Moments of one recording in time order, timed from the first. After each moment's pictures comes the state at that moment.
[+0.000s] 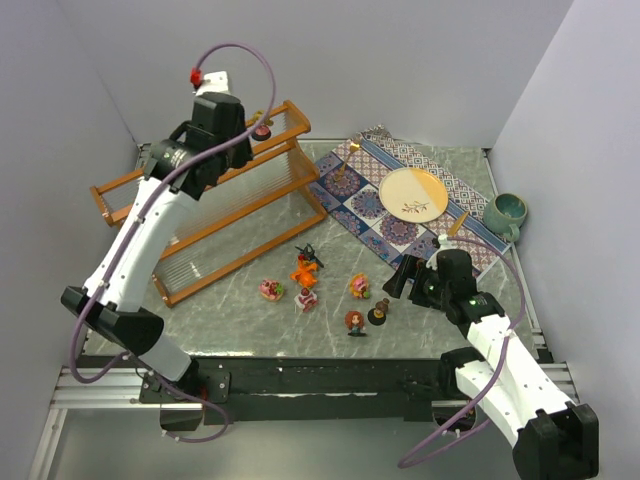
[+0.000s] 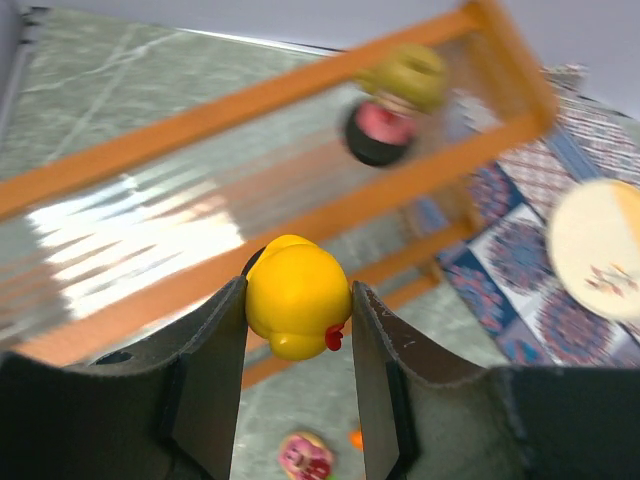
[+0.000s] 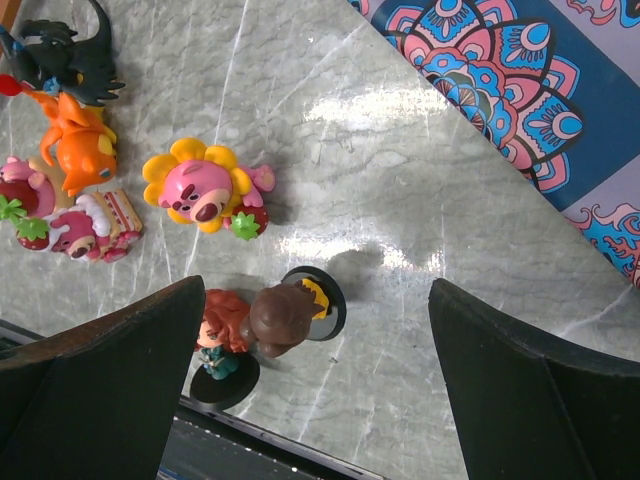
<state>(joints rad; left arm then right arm) -0.49 1.57 1.97 -0.91 -0.47 -0.43 0.22 0.76 0.43 -0.43 -0.22 0.53</state>
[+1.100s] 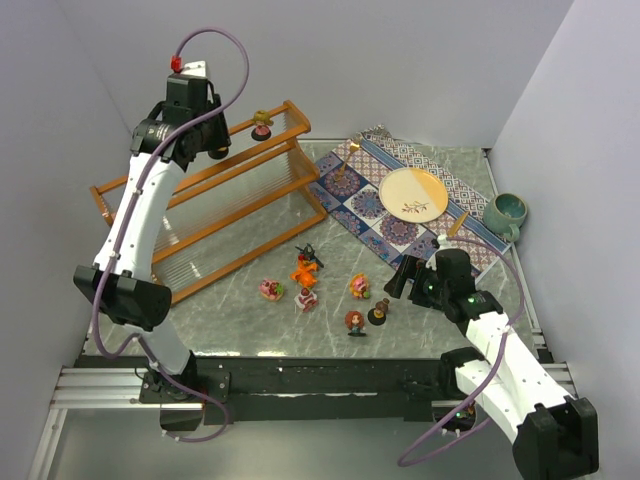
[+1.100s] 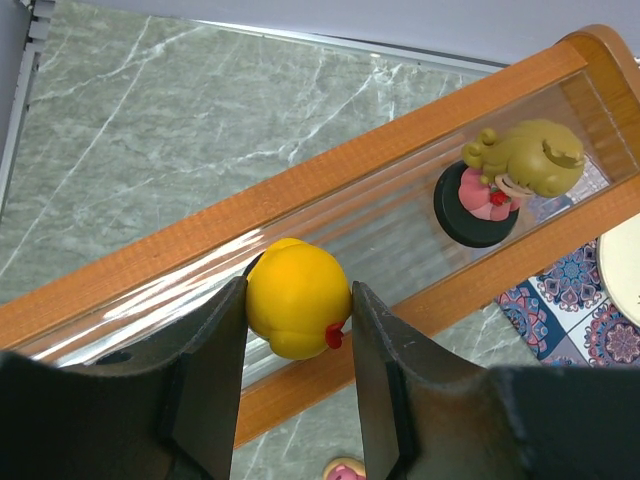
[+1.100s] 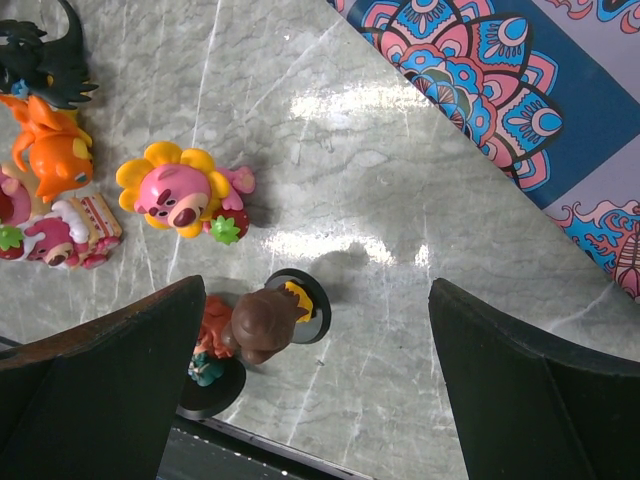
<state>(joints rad) -0.25 1.71 2.07 -0.91 -0.24 -0.31 0.22 0.79 0.43 -0.43 -0.19 0.52</state>
